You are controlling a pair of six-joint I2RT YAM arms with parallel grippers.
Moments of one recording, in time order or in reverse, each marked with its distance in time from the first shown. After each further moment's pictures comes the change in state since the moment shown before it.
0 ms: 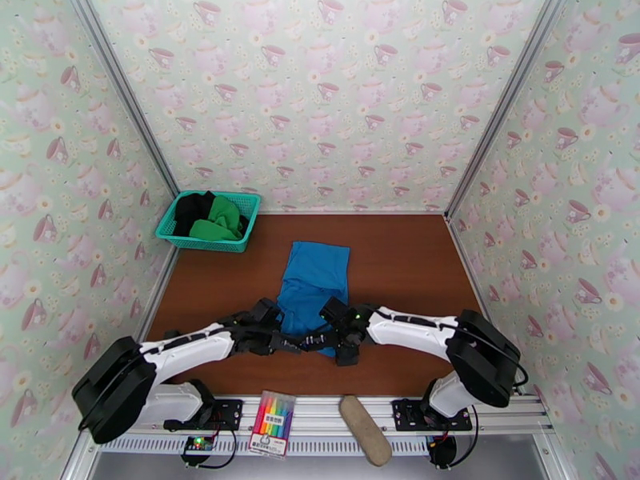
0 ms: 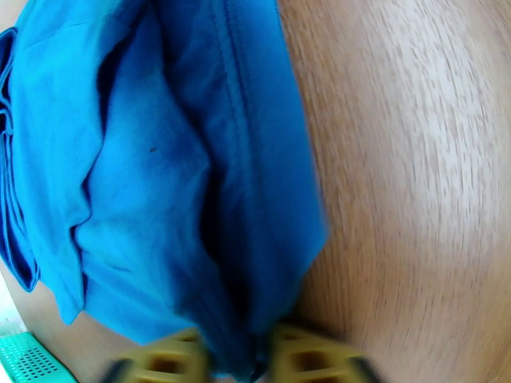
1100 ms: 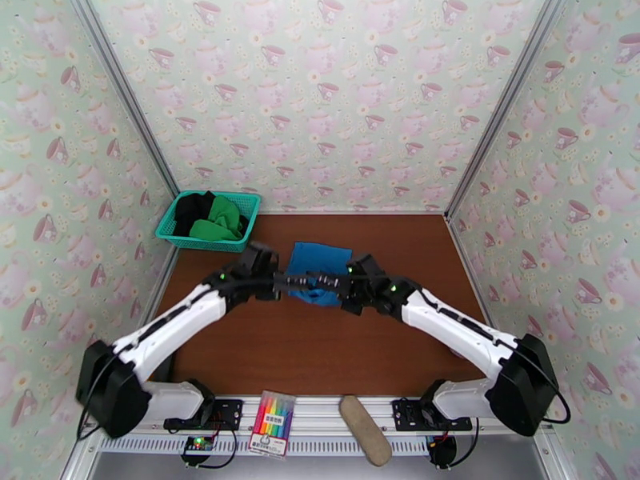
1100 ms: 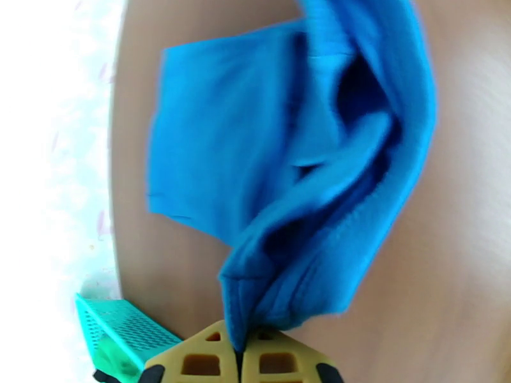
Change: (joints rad) left arm 0.218 0.113 0.623 -0.192 0.052 0.005; right arm -0.282 -0.184 0.227 0.061 -0.006 0.153
